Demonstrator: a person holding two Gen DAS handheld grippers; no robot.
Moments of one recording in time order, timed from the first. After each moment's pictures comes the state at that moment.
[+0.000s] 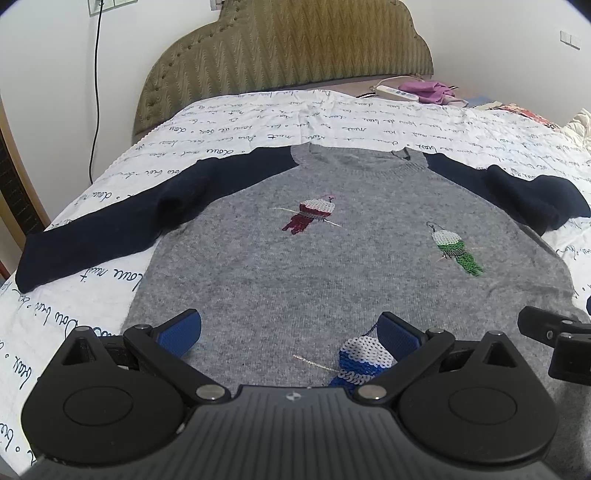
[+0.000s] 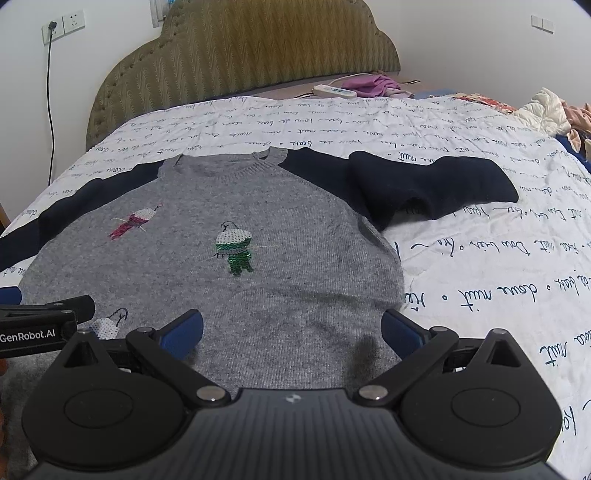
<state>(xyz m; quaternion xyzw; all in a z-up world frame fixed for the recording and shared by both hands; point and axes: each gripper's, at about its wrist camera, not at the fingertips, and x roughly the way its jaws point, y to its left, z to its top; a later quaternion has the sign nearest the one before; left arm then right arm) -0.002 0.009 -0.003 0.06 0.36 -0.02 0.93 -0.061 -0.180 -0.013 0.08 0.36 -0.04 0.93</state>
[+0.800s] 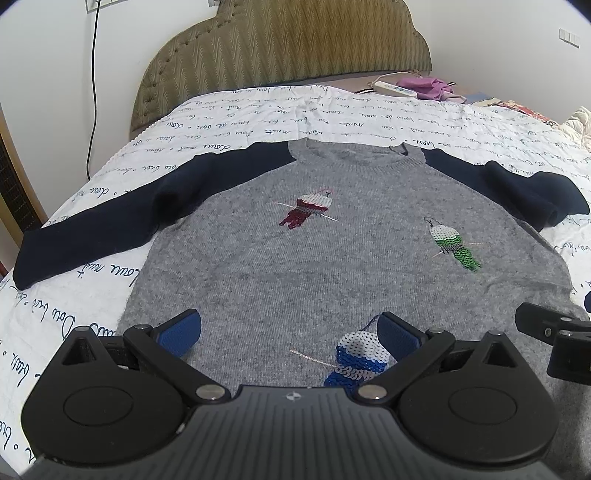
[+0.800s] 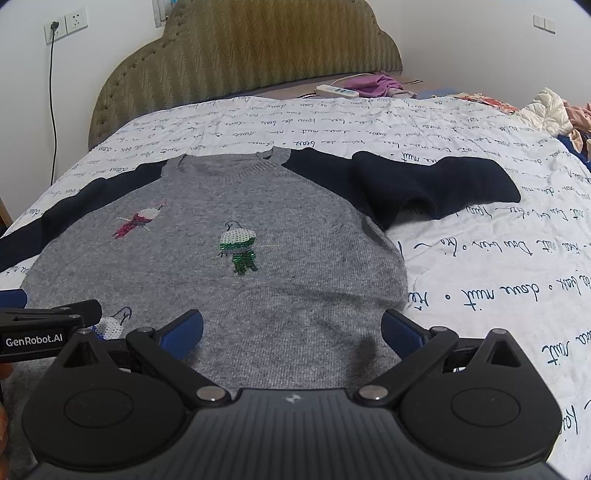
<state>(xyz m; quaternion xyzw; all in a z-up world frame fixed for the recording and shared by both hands) -0.003 0.008 -0.004 0.06 0.37 -0.02 0.93 -0.062 -0.178 -0.012 0.08 0.36 -0.04 0.93</state>
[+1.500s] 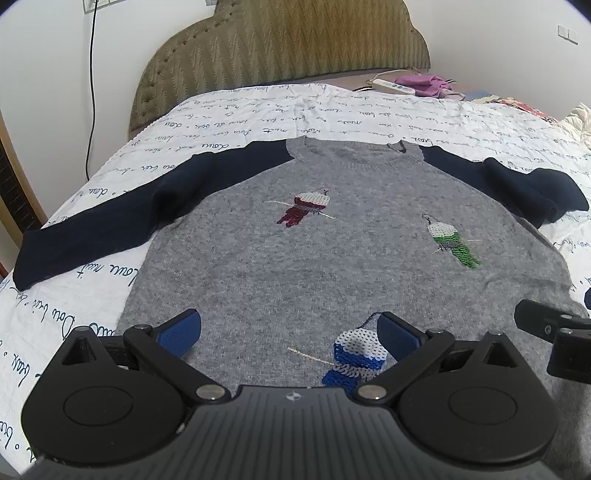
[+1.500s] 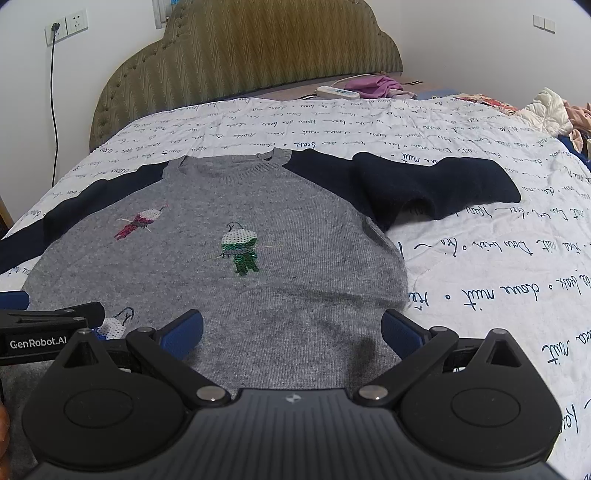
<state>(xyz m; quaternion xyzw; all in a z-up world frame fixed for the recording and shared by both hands) -0.003 0.008 -0.004 0.07 0.37 -0.03 0.93 -0.063 -0.178 -0.012 0.08 0.36 -0.04 0.93</state>
